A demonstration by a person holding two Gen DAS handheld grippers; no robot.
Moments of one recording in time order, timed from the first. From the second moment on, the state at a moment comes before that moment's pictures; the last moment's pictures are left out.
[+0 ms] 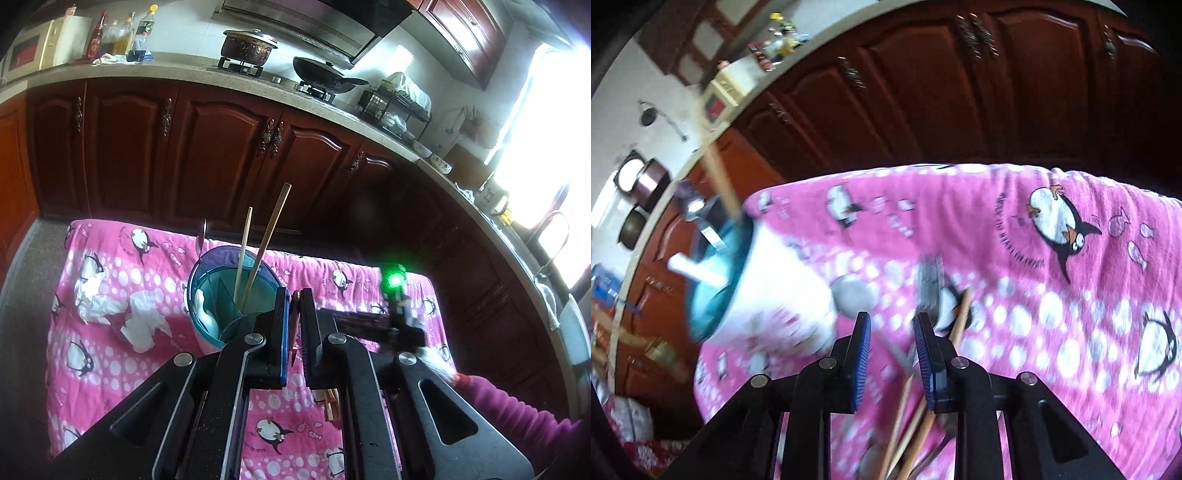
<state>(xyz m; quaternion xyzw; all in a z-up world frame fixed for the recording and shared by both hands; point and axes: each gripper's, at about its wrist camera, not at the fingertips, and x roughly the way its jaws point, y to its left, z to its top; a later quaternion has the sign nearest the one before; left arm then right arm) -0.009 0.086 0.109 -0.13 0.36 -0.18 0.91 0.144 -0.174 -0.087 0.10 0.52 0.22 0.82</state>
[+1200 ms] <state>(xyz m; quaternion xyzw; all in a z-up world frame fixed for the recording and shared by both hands) 0.007 0.099 0.125 -0.14 0.34 -0.14 0.92 0.087 -0.188 0.084 0.03 0.32 0.27 0.91</state>
